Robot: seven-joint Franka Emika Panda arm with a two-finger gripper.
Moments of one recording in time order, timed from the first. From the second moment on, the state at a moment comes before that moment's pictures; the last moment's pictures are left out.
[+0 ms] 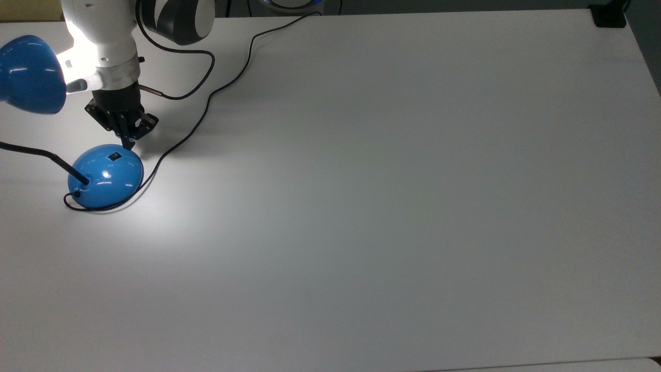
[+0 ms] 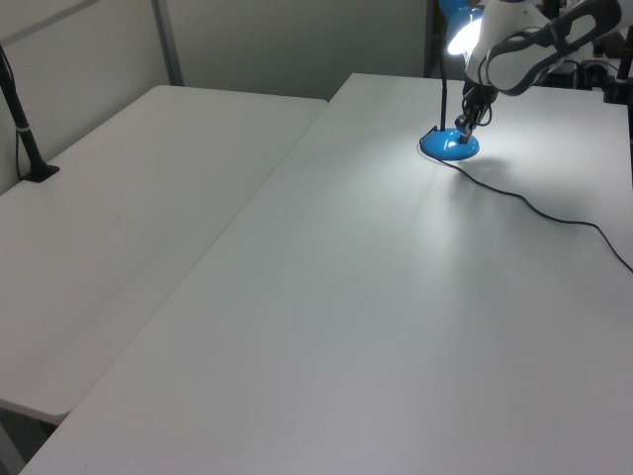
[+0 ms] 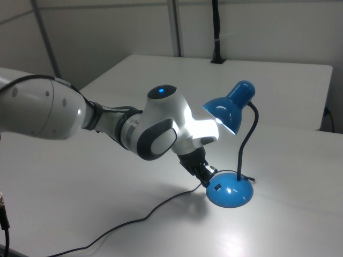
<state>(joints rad) -0.26 0.30 -0.14 -1.98 -0.06 2.54 -0.10</state>
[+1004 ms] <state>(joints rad) -0.29 0.35 -0.14 -1.98 -0.06 2.65 -0.02</state>
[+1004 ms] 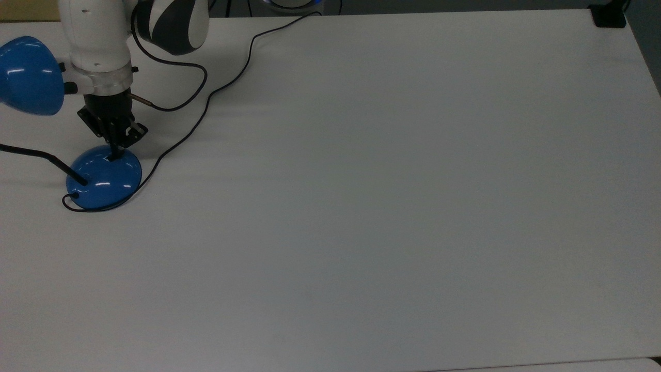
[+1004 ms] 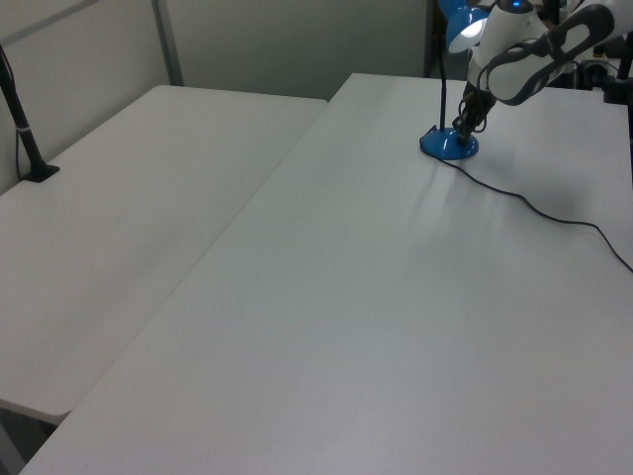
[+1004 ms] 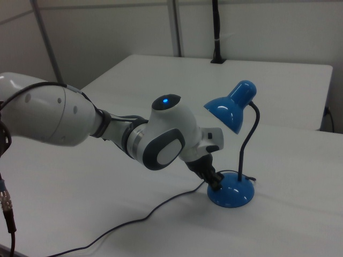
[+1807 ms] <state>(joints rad) -0.20 0.19 -0.10 -1.99 -0.07 2.19 -0.03</state>
